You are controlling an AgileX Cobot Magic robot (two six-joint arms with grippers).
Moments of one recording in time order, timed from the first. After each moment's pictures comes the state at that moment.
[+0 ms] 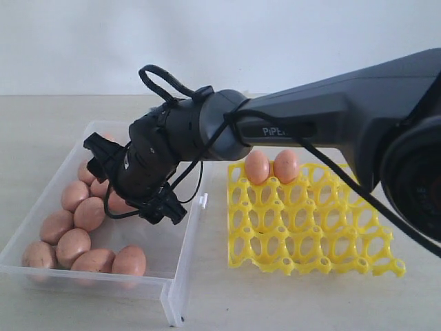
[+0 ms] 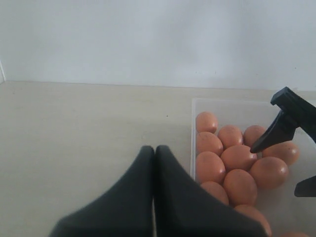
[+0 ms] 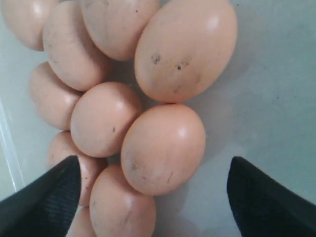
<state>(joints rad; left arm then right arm) 0.07 0.00 0.00 -0.03 0.23 0.02 0.89 2.23 -1.64 -0.02 0.41 1.40</state>
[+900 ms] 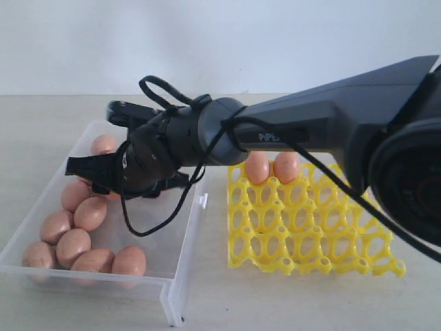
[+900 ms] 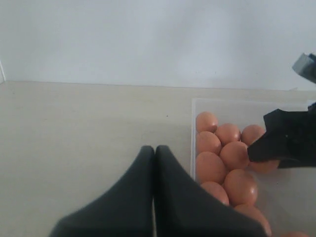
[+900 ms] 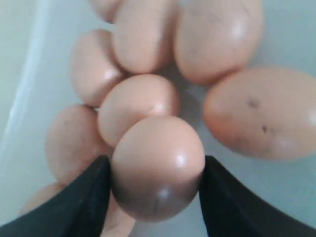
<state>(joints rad) 0.07 0.00 0.00 -0.03 0.23 0.02 0.89 2.25 -1.64 -0.04 0.30 0.75</state>
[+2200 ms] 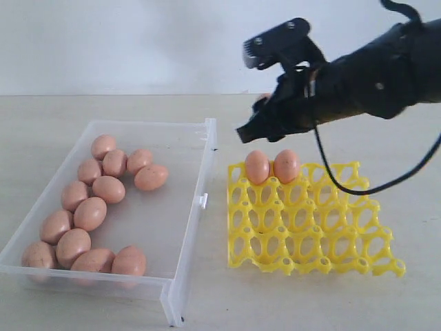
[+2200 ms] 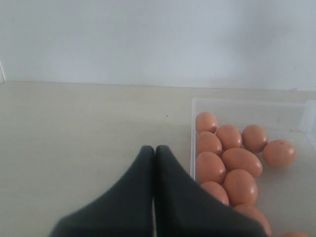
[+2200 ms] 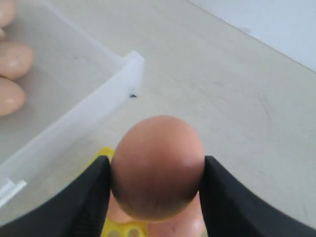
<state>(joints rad) 0.07 0.00 0.00 -0.03 0.23 0.02 0.50 1.67 -1.05 -0.19 0.16 0.04</state>
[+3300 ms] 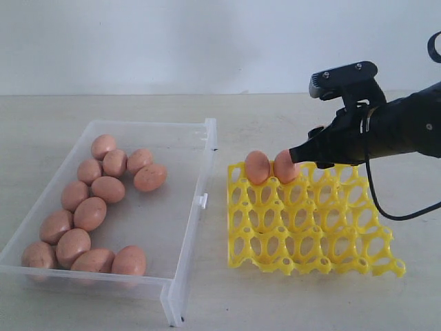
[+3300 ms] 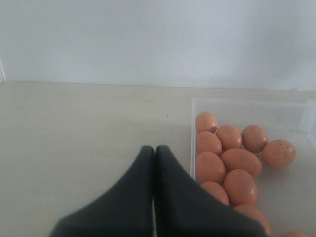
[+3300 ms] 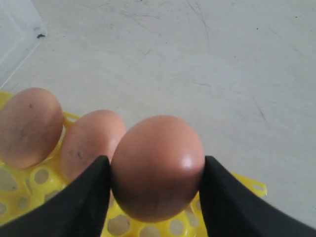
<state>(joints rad) 0.07 0.00 0.00 -0.03 0.23 0.02 0.33 1.69 -0.87 -0.19 0.04 0.15</state>
